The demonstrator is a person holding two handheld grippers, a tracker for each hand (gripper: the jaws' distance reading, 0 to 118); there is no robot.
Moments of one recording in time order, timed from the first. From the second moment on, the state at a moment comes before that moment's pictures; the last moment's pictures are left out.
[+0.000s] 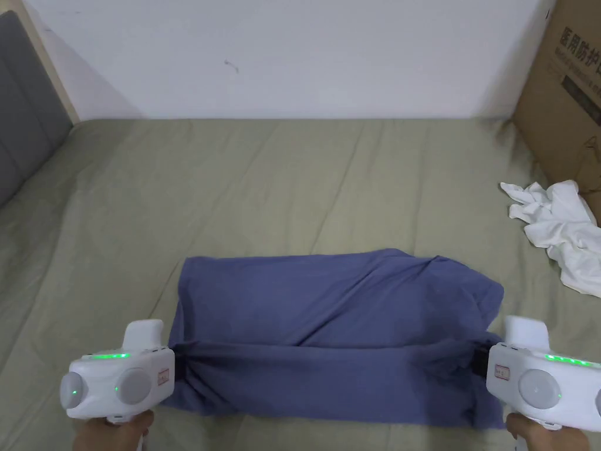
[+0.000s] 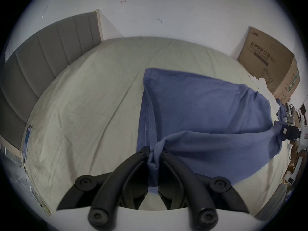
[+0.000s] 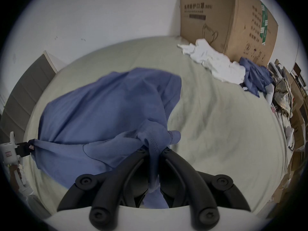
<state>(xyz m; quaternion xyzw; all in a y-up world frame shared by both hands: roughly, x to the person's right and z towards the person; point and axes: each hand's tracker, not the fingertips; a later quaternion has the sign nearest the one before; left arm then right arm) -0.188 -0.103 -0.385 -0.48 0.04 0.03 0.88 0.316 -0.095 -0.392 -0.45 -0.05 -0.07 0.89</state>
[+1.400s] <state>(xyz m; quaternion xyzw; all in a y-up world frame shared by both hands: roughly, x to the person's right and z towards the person) -0.157 0.040 -0.215 -0.23 -0.02 0.07 0.97 0.278 0.078 -0.194 -0.14 -0.03 0.01 0.99</state>
